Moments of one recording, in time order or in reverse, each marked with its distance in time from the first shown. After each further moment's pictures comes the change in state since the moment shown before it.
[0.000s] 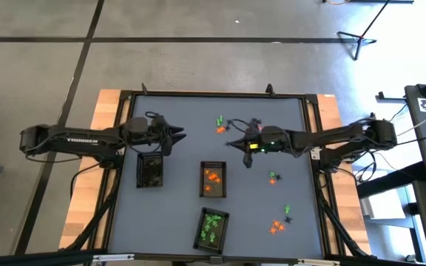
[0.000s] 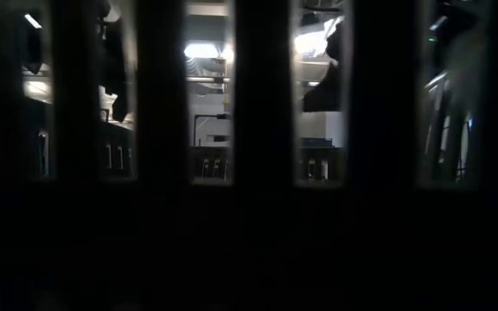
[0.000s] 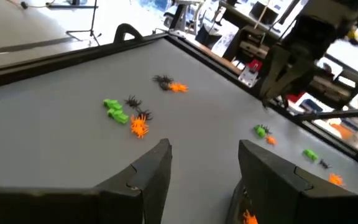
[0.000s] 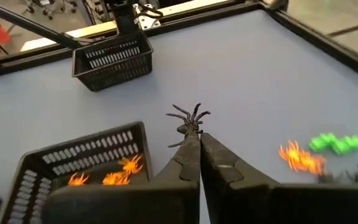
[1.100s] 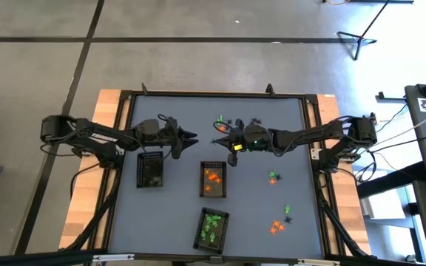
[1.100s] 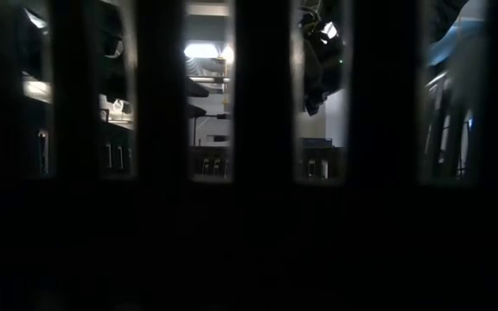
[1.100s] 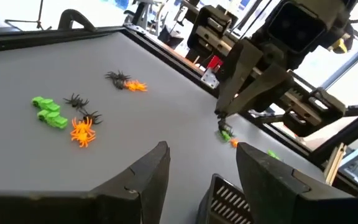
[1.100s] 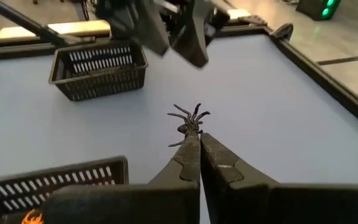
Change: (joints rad) left arm 0.001 0.376 -0.001 0.461 0.149 -0.059; right arm 0.000 0.228 0.189 0.061 0.035 -0.147
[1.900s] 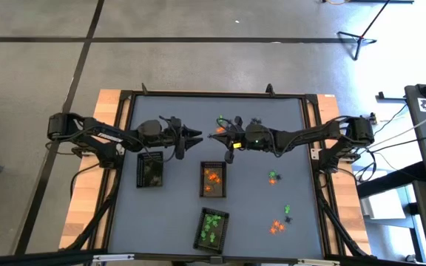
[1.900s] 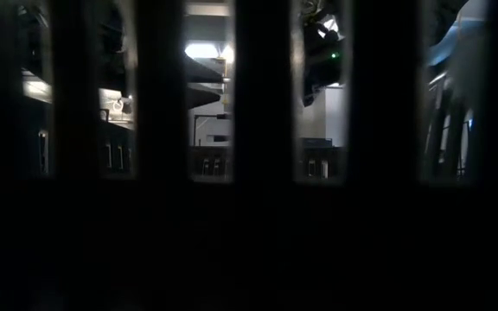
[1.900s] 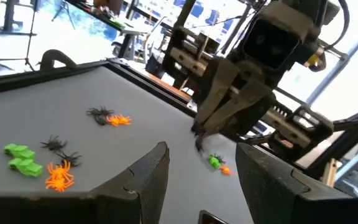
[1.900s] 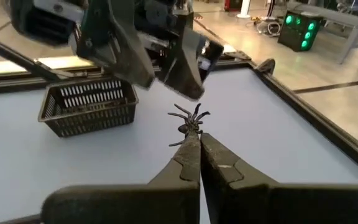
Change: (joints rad) left arm -0.038 0.089 0.041 0.171 -0.040 0.060; right arm 0.000 0.031 0.001 0.155 0.052 -0.021
